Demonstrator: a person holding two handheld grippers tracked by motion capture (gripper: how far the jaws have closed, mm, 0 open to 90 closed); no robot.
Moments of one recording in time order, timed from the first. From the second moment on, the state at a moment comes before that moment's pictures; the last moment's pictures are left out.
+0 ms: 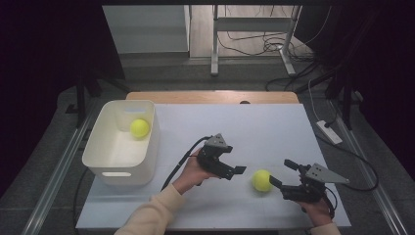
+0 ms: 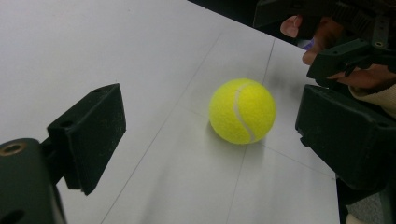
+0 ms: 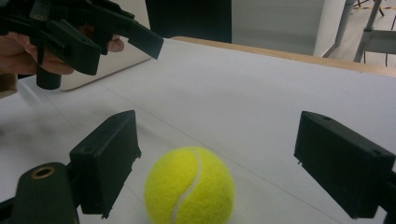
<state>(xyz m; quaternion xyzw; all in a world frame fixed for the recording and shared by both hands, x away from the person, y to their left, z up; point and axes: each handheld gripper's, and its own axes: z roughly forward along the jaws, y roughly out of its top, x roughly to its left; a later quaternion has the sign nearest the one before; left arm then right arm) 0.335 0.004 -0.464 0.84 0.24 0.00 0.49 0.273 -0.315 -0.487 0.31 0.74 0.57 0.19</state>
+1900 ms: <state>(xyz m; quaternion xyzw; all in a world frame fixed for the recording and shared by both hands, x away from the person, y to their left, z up) 0.333 -0.050 -0.484 0.86 0.19 -0.04 0.47 0.273 -0.320 -0.484 0.32 0.73 0.57 0.20</state>
